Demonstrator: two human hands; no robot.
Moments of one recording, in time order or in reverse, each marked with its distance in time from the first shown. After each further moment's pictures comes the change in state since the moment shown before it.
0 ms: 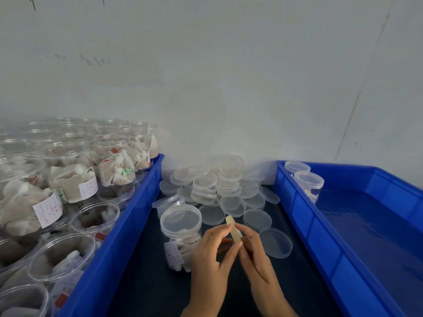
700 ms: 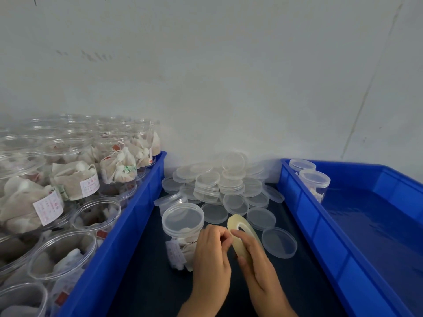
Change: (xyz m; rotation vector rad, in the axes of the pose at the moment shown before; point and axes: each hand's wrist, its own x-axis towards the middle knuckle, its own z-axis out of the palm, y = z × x) left_hand 0.006 -0.001 0.001 0.221 0.025 -0.021; right_hand -0.004 0.002 0.001 -0.332 -0.009 -0.063
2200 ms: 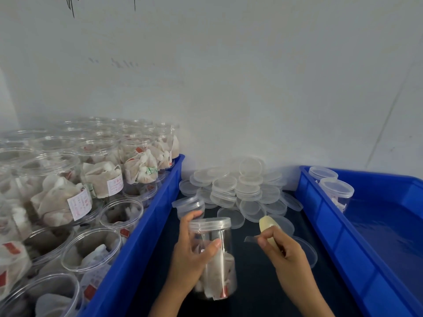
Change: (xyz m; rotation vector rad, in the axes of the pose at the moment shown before) left_hand 0.012 -0.054 -0.057 -0.475 -0.121 -0.327; right_hand 0.033 -0.026 -0.020 0.074 0.090 0.240
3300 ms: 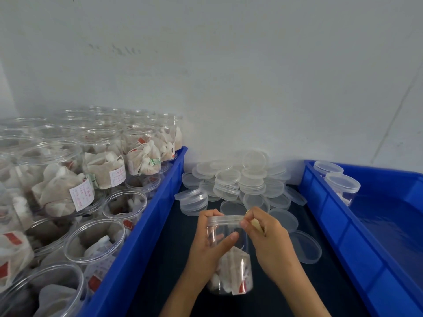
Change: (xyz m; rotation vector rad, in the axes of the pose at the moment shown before) left_hand 0.001 0.006 0.018 -0.210 -0.100 -0.046; right_hand 0.012 -0.052 0.028 -0.150 -0.068 0.130
